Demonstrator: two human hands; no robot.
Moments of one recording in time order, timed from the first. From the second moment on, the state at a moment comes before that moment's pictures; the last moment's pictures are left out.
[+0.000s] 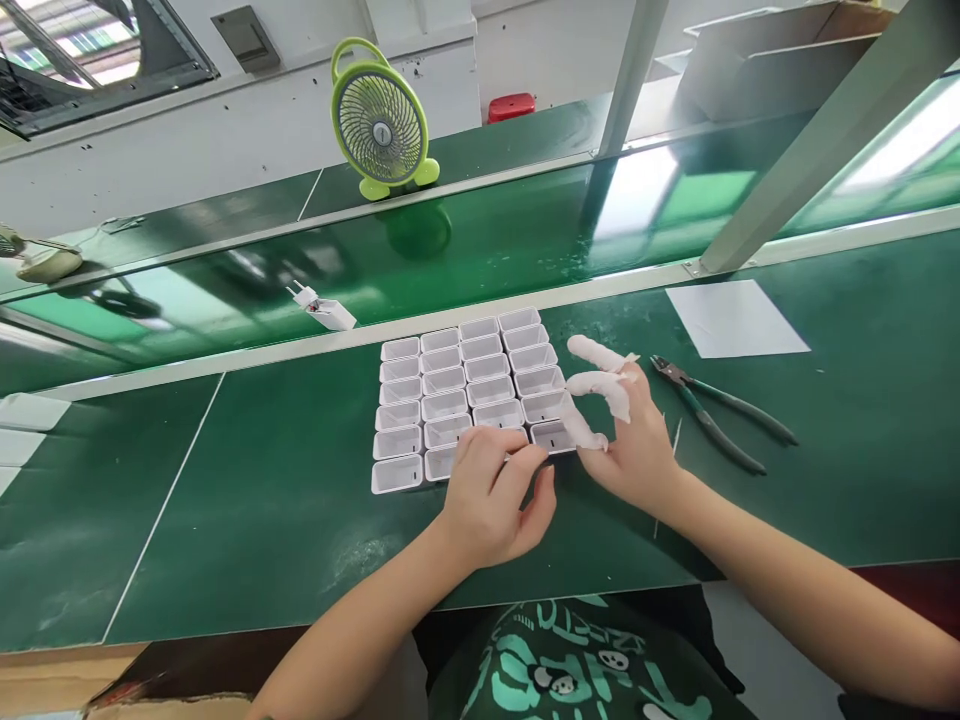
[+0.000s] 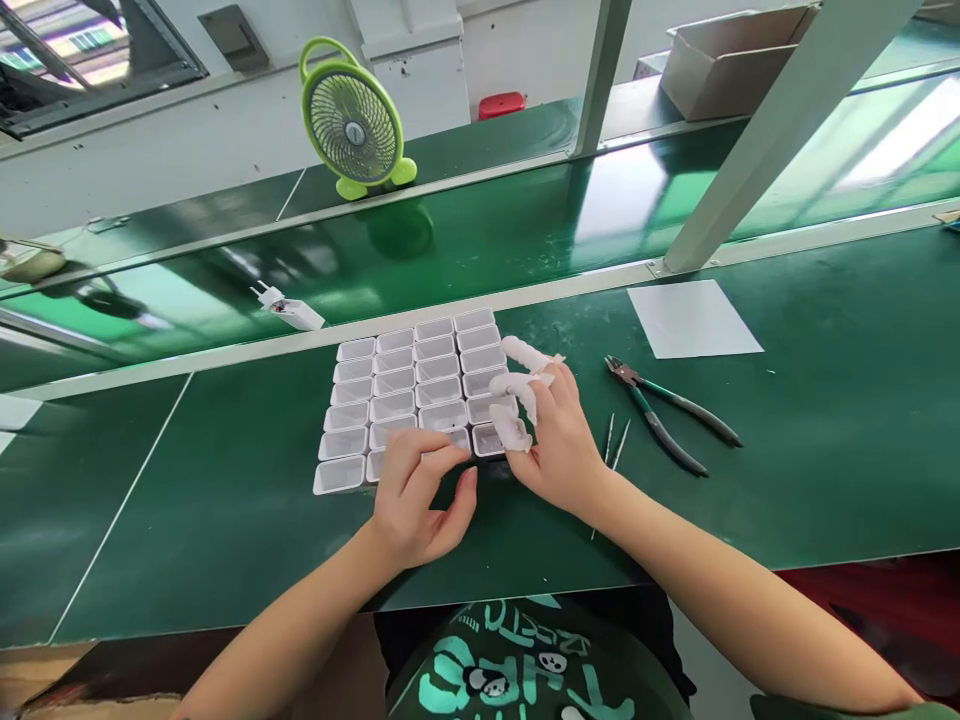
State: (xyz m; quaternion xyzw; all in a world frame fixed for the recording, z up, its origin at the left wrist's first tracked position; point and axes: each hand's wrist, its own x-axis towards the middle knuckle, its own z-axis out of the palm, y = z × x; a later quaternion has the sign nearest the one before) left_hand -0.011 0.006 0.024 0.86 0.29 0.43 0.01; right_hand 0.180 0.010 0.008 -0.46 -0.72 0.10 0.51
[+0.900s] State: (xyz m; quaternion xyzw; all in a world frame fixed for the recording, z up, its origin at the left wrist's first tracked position) left_hand -0.009 0.009 0.024 0.87 0.25 0.42 0.01; right_hand 0.186 0.025 0.040 -0.25 -0.23 0.70 0.62
